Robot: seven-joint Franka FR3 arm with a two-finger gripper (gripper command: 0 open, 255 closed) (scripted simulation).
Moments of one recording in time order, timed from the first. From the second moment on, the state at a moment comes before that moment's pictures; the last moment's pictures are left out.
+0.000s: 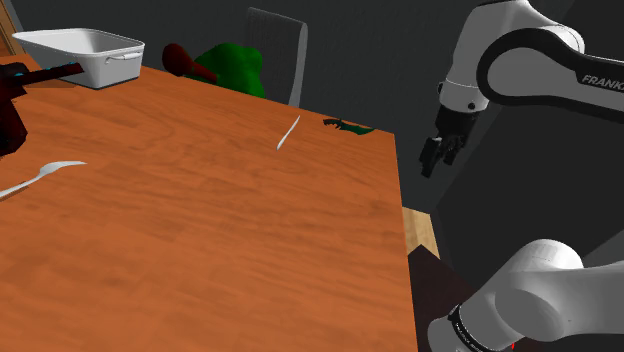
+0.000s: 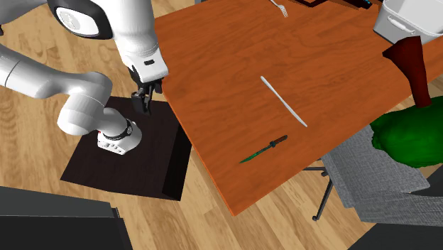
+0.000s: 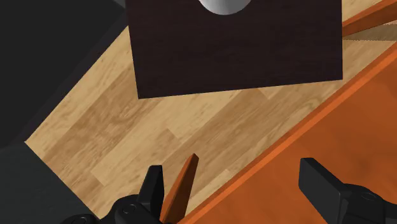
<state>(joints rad) -0.01 -0.76 0.04 -2.37 -0.11 1.49 0.08</state>
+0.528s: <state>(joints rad) 0.00 -0.59 -0.07 -2.29 -0.15 1.64 -0.12</state>
